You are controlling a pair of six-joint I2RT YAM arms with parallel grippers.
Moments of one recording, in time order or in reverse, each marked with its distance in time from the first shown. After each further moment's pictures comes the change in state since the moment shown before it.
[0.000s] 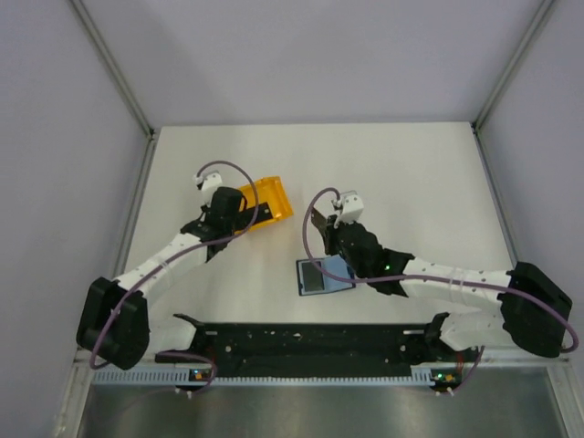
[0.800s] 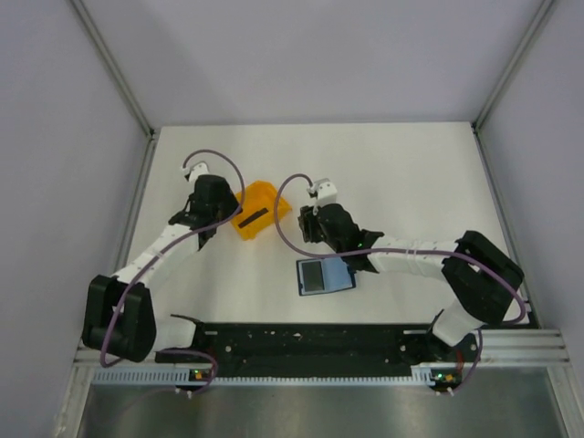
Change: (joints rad) left arm 0.215 0.100 0.096 0.020 0.249 0.001; right arm -0.118 0.368 0.178 0.038 -0.169 -0.085
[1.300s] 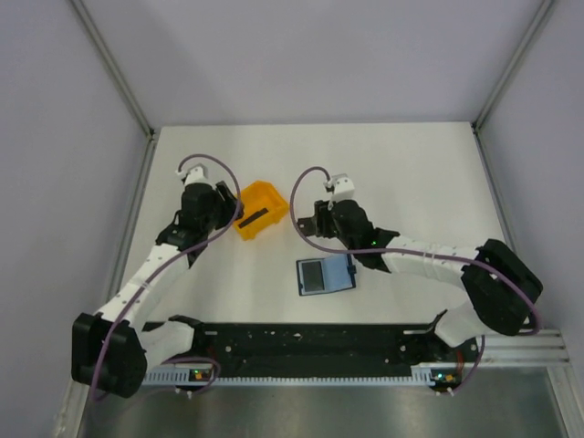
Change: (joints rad) left arm 0.000 -0.220 -0.060 0.009 0.150 0.019; right arm -0.047 -0.107 -0.048 -0.044 0.030 0.002
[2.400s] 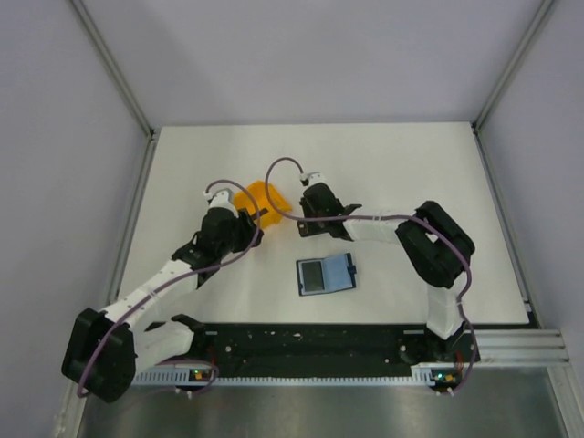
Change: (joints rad) left arm -0.183 -0.035 -0.215 0.113 0.047 -0.019; right arm -0.100 0.456 0.362 -0.234 -0.190 0.047
